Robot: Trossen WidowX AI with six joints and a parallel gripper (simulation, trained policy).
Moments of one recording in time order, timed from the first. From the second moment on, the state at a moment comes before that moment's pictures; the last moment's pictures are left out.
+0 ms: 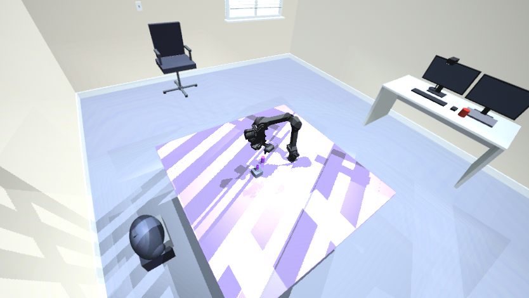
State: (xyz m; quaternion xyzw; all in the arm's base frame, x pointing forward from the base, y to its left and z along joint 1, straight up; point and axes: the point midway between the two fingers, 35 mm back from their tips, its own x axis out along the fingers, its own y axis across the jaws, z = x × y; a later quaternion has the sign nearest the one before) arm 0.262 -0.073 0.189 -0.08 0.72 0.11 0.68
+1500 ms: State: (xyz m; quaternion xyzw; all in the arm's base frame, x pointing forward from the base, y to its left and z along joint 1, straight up) arm 0.227 -0.094 0.103 -0.04 0.77 0.17 0.61
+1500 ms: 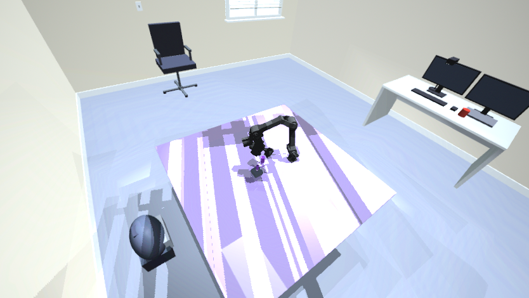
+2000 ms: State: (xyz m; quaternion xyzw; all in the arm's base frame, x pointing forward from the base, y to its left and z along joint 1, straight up) arm 0.224 -0.094 0.064 -0.07 0.77 0.20 0.60
